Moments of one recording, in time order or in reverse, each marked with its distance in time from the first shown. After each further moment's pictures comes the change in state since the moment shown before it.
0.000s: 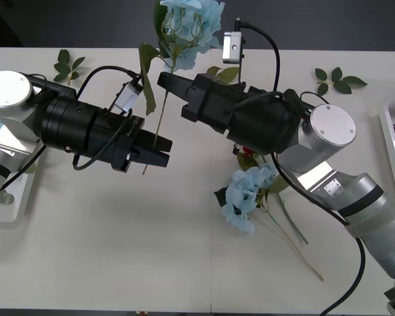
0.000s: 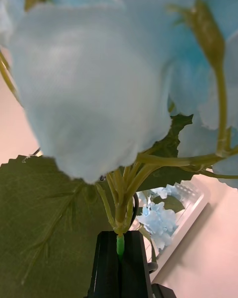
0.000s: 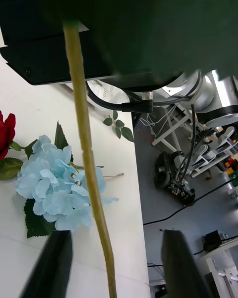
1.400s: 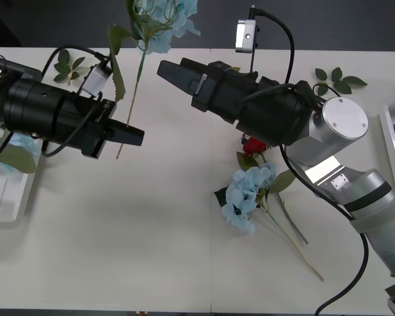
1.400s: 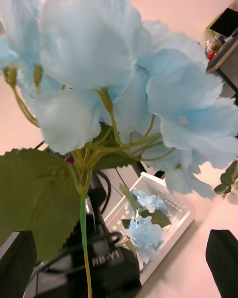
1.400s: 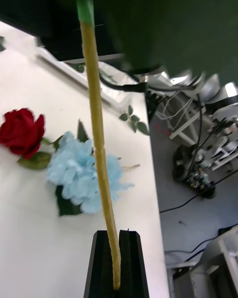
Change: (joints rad) right arm 0.000 -0.001 -0.058 0.000 -0.005 0.021 0.067; left arm 0.000 0.015 0.203 -0.030 -0.109 0.131 0.015
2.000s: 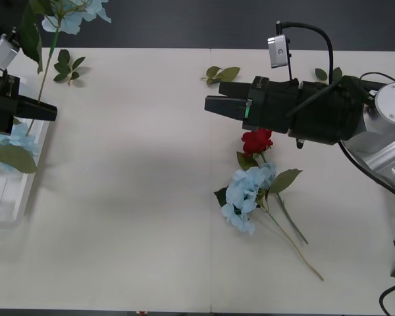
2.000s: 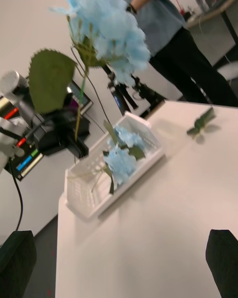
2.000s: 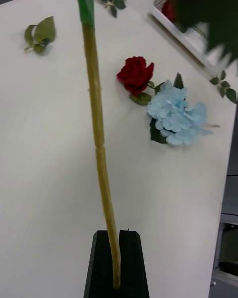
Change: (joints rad) right arm 0.000 -0.270 -0.032 -0.001 0.046 0.234 -0.087; left arm 0.000 0.093 0.413 -0.041 -0.374 0.195 0.096
